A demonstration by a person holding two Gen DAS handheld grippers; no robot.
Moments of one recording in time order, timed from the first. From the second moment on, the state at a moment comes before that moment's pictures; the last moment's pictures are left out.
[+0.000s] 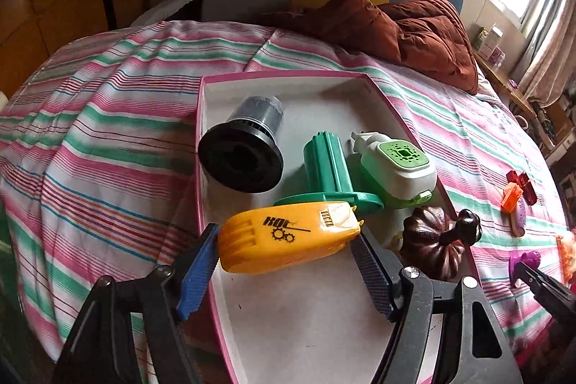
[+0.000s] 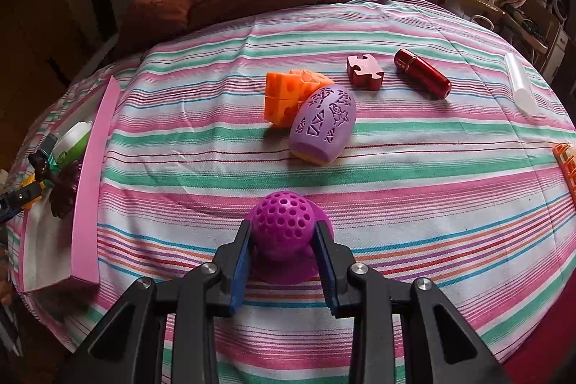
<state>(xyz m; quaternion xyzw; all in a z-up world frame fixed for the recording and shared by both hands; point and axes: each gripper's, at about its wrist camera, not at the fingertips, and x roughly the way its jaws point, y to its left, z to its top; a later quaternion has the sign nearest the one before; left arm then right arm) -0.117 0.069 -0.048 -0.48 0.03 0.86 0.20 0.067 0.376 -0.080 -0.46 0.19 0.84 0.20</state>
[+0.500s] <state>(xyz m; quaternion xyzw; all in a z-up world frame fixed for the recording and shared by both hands) -0.099 0.040 -0.011 -0.40 0.01 0.90 0.16 0.068 0.373 -0.077 -0.46 0.18 0.85 0.19</state>
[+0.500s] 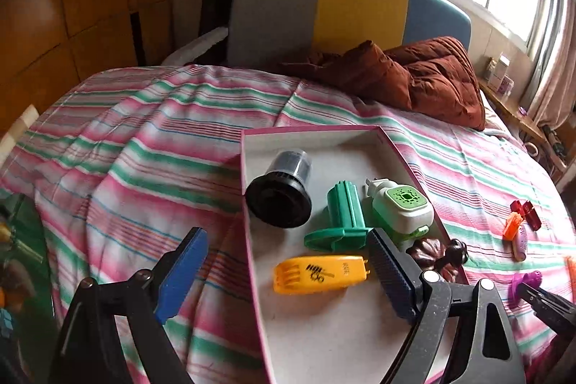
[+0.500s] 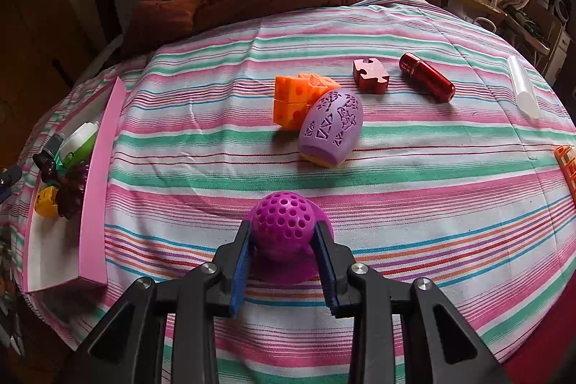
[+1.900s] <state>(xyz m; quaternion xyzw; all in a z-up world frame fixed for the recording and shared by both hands) -0.047 -0.025 -0.021 -0.42 -0.02 0.90 0.10 -0.020 0.153 -0.044 -0.47 0.04 0.87 -0.13</state>
